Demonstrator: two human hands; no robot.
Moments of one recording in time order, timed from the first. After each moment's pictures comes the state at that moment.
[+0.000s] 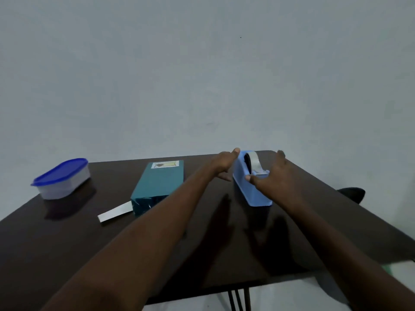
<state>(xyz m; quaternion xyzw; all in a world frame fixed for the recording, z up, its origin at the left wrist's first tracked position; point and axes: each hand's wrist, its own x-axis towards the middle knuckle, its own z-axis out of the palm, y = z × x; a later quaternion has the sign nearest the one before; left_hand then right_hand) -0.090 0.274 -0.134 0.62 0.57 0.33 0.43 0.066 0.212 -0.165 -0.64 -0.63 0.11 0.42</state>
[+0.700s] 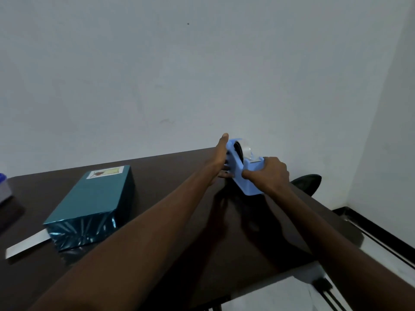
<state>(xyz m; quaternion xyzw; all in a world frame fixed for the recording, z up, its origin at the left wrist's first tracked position) 0.038 0.321 -0.151 0.48 0.50 0.41 0.60 0.163 0.246 -0.174 -0.68 -0.56 0.10 0.45</state>
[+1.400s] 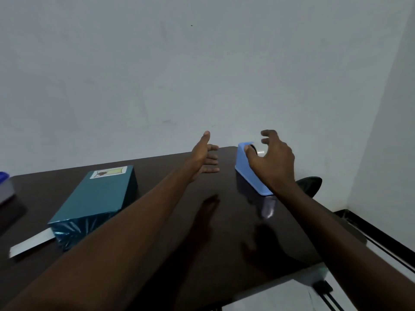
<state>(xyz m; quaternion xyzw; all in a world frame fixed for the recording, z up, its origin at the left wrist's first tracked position) -0.016 0.327 -0.140 0.53 0.48 0.42 0.56 0.155 0.242 -0.146 -0.61 -0.58 -0.01 0.54</state>
